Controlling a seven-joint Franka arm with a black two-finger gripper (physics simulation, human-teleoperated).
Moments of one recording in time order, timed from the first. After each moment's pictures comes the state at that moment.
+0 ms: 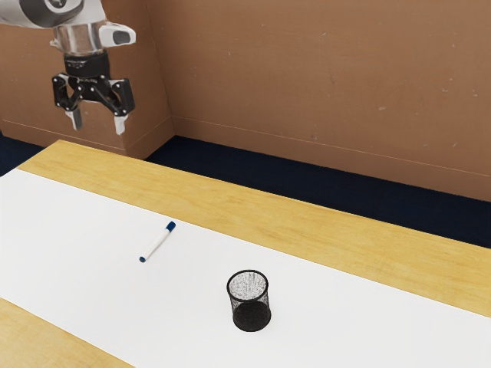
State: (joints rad) arm -0.04 -0.03 0.12 -1.55 0.06 1.40 -0.17
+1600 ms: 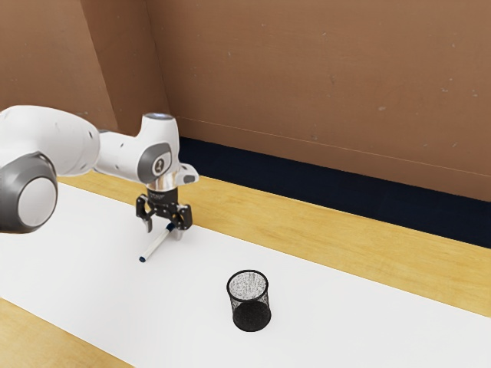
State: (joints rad) arm 0.03 0.62 0.12 -1.64 0.03 2.09 -0.06
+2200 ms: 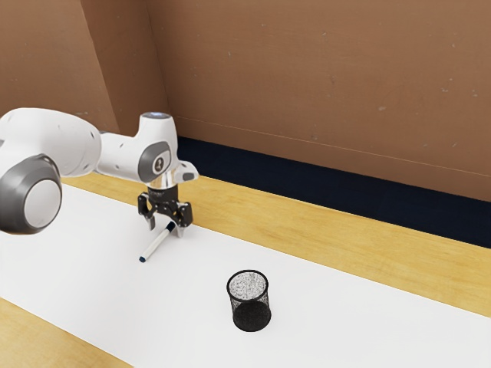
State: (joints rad) arm 0.04 0.66 0.12 -1.60 -0.01 2.12 0.00
